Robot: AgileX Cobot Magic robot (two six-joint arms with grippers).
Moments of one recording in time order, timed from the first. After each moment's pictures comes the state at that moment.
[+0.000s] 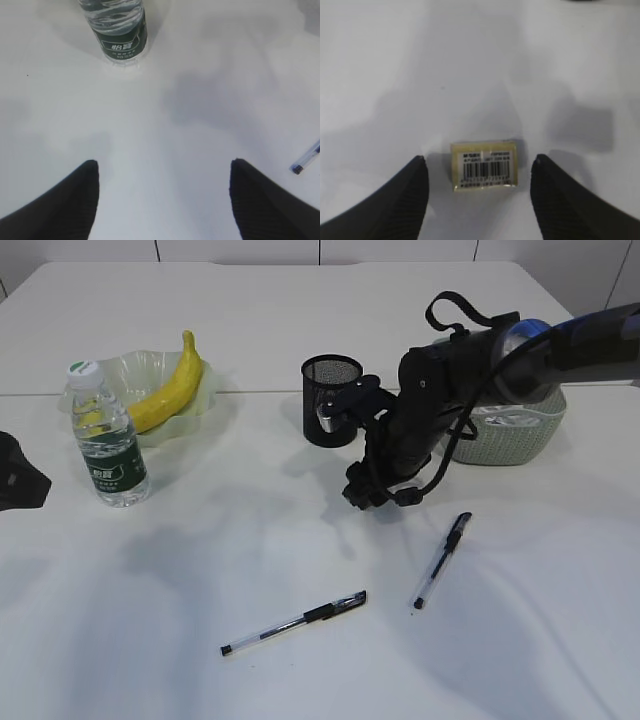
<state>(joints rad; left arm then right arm) -0.28 1.18 -0.79 0.05 0.62 -0.10 0.39 2.26 -1.64 -0.01 0.61 -0.36</state>
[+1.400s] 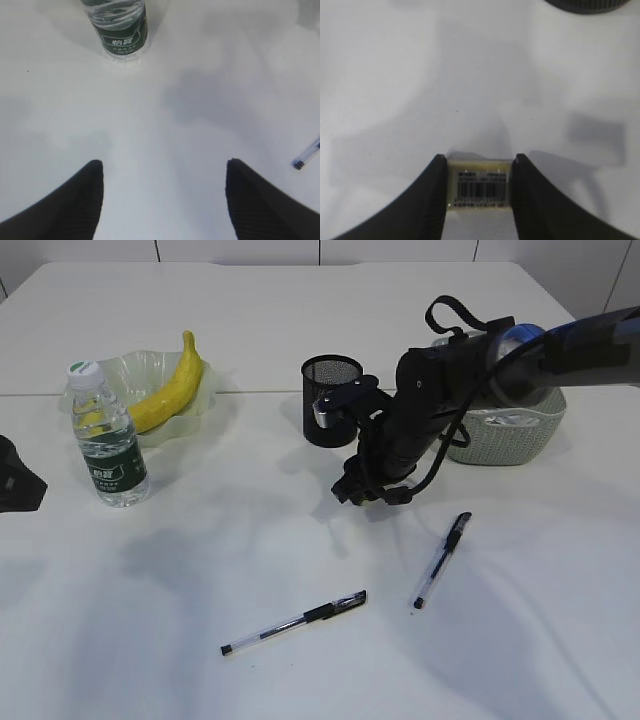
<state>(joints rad) -0.28 1.18 -0.79 0.05 0.63 -0.10 0.39 2.28 -1.65 0.07 0.59 -0.36</state>
